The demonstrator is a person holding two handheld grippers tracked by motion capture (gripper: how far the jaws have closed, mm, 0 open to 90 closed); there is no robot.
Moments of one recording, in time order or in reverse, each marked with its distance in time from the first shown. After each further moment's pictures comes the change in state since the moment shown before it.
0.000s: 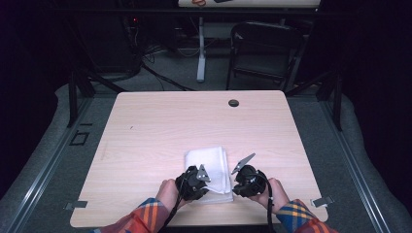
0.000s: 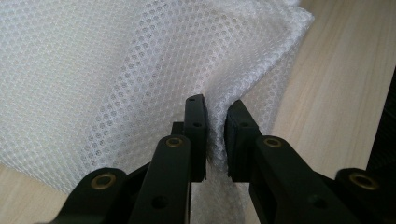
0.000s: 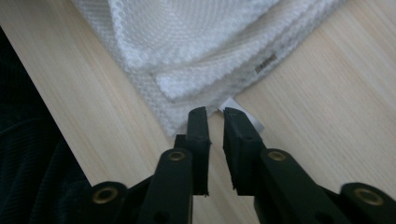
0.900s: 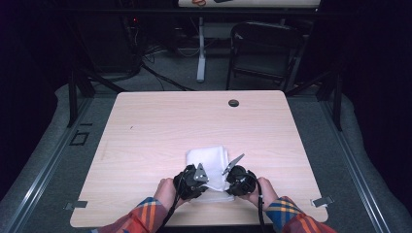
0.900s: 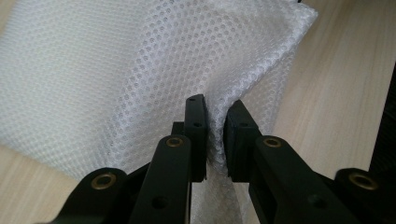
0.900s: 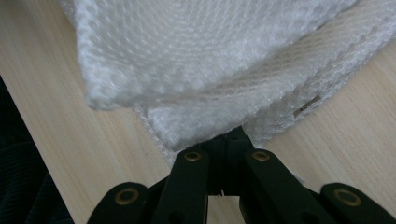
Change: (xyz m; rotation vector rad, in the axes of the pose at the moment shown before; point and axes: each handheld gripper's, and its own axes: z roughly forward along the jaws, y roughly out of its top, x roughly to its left) left arm 0.000 -0.001 -0.012 -0.060 0.047 0.032; right arm 0.002 0.012 0.030 0.008 0.032 0.002
